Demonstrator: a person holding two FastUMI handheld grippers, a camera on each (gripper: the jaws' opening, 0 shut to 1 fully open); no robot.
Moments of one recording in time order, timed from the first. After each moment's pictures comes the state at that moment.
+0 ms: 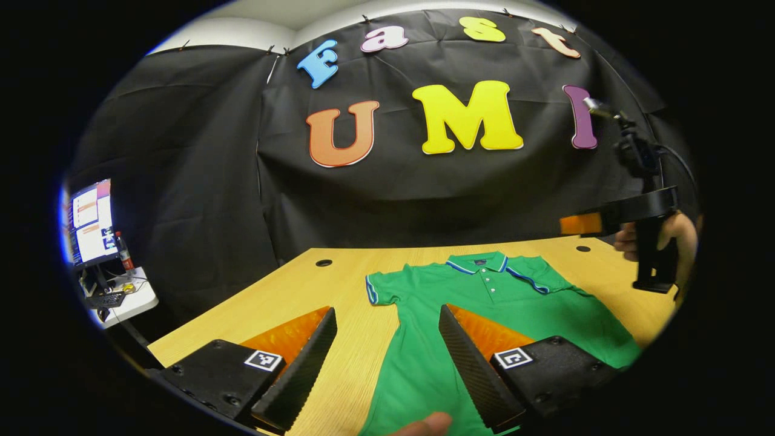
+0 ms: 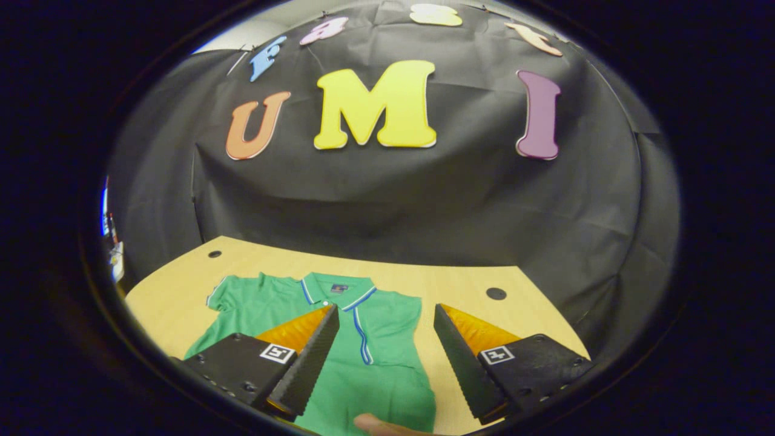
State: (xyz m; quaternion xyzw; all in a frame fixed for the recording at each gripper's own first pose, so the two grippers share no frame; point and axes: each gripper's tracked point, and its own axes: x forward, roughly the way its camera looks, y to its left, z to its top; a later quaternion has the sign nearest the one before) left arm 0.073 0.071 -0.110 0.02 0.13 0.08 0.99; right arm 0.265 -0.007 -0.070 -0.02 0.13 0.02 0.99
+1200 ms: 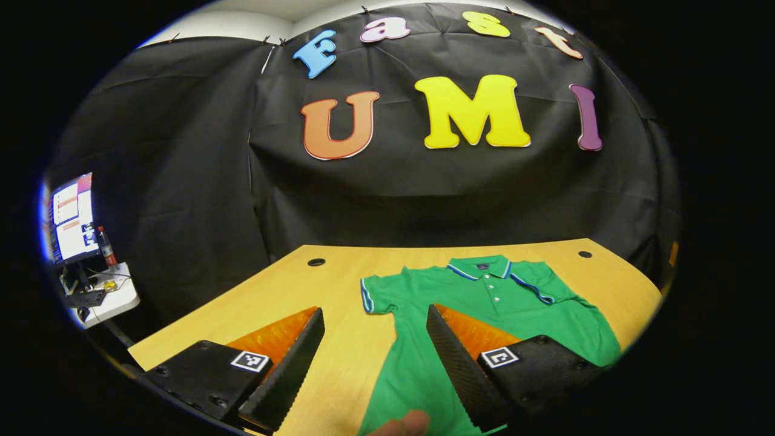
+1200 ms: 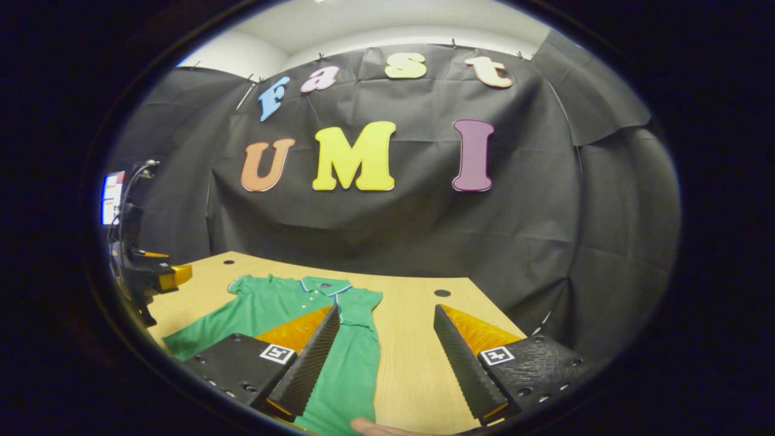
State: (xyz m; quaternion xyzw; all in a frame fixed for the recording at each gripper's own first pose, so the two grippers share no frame) left arm 0.128 0.110 -0.102 0.02 0.14 0.12 0.98; right arm 0.096 -0.083 -0.066 -0.01 0.04 0.01 1.00
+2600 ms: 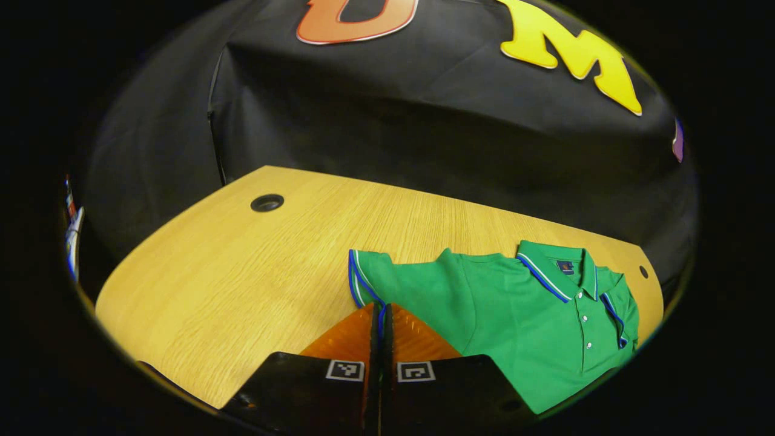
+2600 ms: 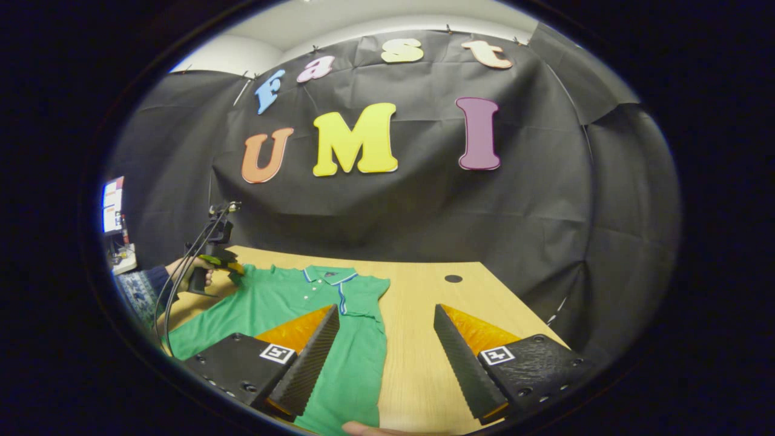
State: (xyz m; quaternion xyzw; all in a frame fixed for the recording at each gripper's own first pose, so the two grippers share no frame) left arm 0.344 0.146 -0.234 -0.06 0.30 0.08 0.95; right arm 0.126 -0.085 -0.104 0.01 0.07 0.03 1.00
